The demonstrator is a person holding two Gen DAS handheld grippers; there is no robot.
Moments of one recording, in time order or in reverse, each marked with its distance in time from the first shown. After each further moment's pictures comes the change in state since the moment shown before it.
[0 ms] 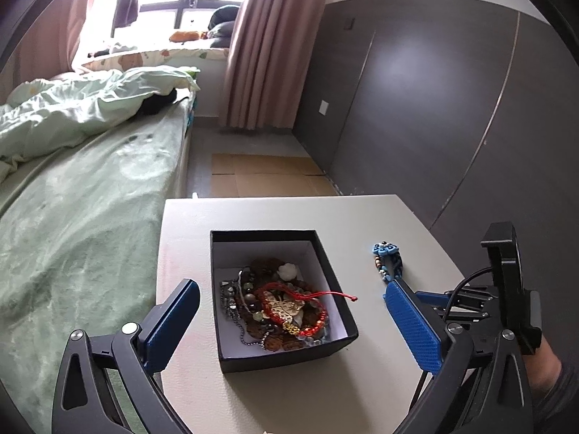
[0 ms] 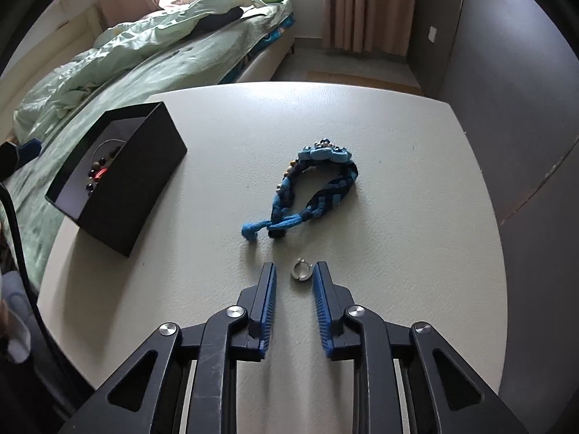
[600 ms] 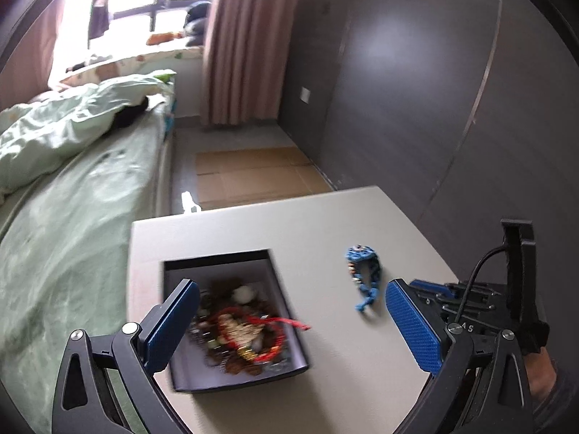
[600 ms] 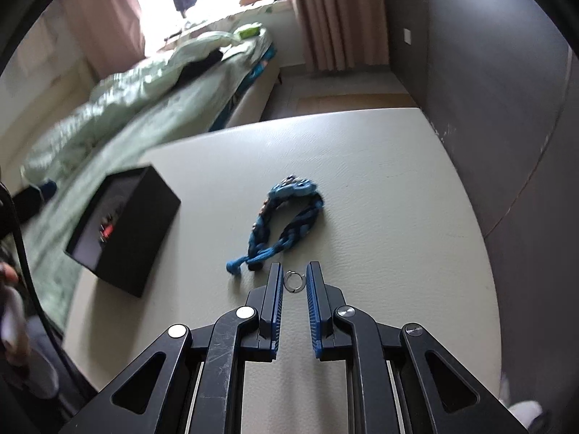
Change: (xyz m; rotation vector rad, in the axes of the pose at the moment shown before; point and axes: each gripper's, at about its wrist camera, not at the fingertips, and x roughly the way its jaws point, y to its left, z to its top) left arm 0.023 -0.055 0.028 0.119 0.075 -0.018; right arm -0.022 -0.039 -0.002 0.173 -0.131 0.093
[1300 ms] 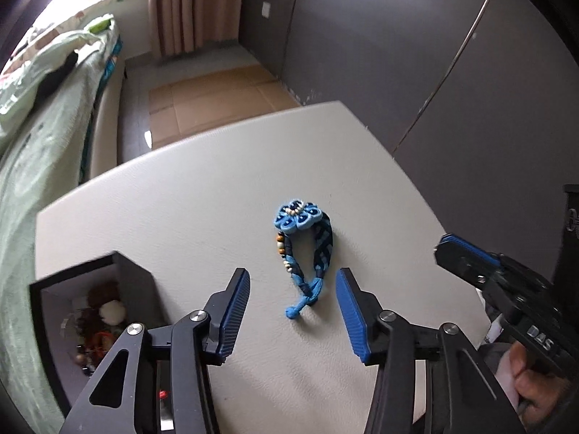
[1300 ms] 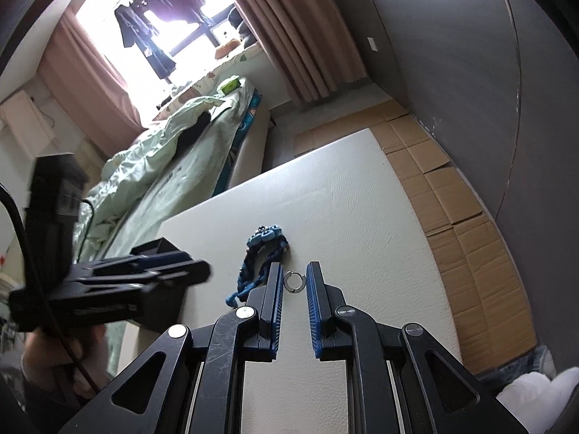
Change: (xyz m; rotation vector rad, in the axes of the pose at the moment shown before) left arm 0.114 -0.062 0.015 0.050 0.361 -0.066; right arm -0.039 -0.051 -0.001 0.221 -0.150 0.120
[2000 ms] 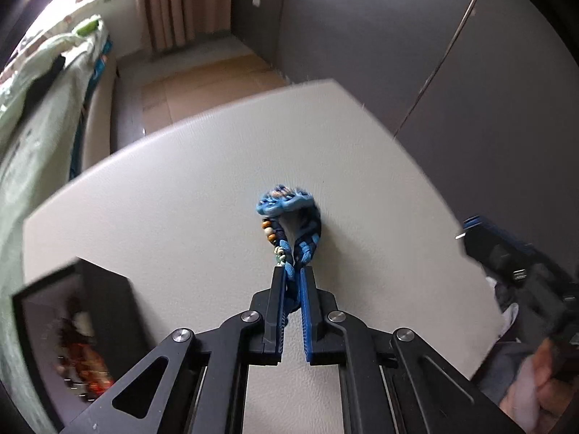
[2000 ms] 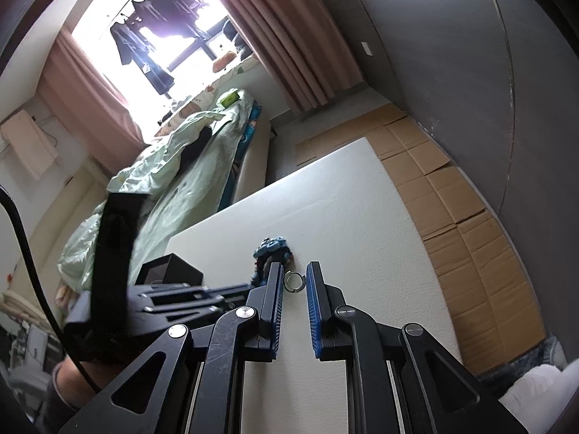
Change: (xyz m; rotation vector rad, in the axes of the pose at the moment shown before) left arm 0.007 -0.011 0.001 0.043 0.018 0.013; right arm -0.009 -0.004 0.000 0.046 -0.035 0.032
